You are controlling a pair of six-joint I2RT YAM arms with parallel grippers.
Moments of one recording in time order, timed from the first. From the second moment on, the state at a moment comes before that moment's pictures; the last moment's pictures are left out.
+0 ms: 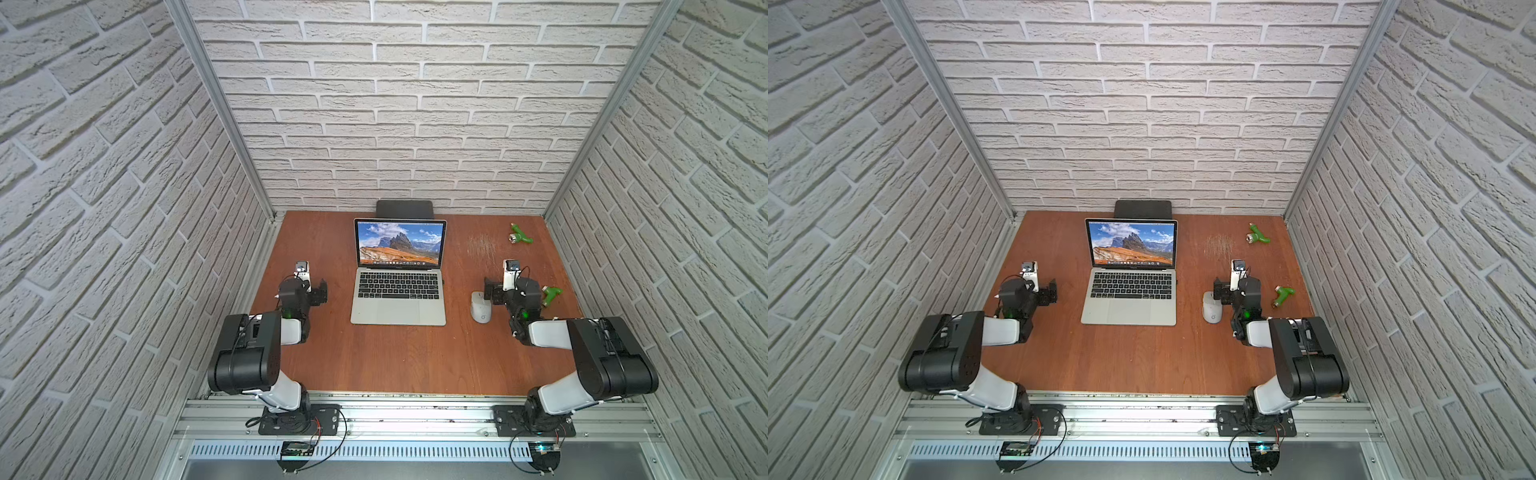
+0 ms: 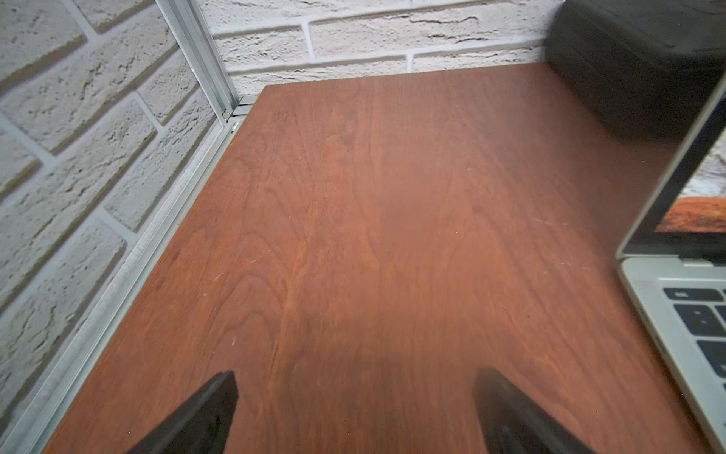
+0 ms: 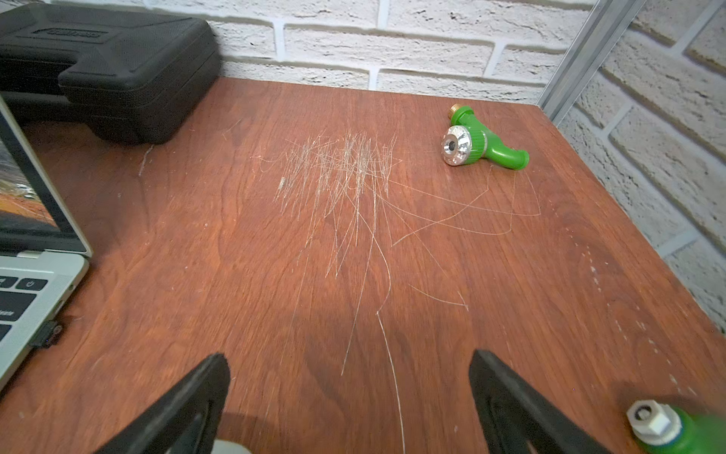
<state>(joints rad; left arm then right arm) 0.07 1.55 0.38 0.74 -0.03 0.12 0.00 1.53 0.39 0.70 0.08 -0.04</state>
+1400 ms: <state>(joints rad) -0.56 1.35 0.73 -0.01 -0.05 -0.26 0.29 1.58 1.02 -0.66 0.20 0.30</state>
